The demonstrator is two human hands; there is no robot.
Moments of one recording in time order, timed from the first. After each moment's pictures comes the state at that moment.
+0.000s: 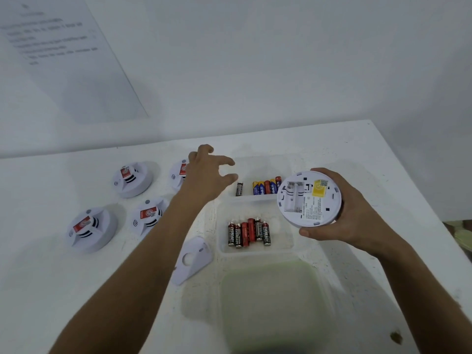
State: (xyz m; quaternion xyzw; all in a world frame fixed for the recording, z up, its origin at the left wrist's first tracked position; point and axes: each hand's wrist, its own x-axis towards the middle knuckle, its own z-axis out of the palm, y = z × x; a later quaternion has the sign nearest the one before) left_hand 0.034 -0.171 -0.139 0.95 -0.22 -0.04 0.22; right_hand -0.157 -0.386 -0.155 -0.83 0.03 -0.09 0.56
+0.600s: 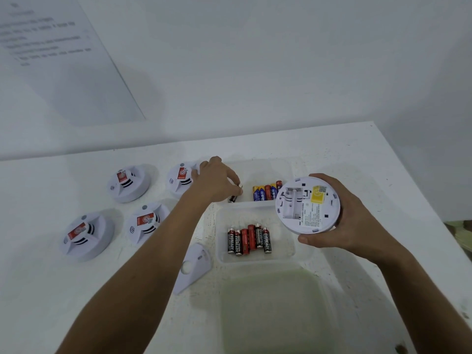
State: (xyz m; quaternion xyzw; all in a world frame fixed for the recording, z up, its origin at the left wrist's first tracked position) left_hand 0.050 -0.191 -0.148 0.95 -0.21 -0.17 0.15; right_hand -0.149 -0.387 -0.160 -0.82 0.03 -0.07 0.57
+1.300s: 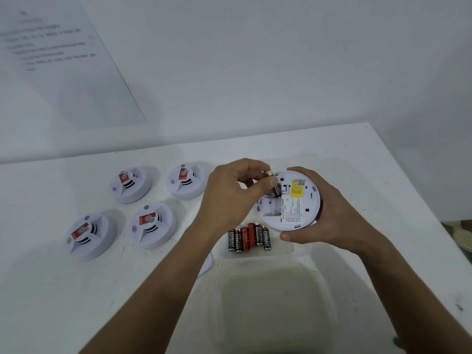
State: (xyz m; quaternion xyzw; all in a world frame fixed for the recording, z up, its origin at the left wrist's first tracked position) left_hand -0.037 -0.188 -0.102 0.79 -0.26 -0.07 0.55; right_hand -0.135 -0.365 -0.147 -0.79 -0.02 -0.08 0.60
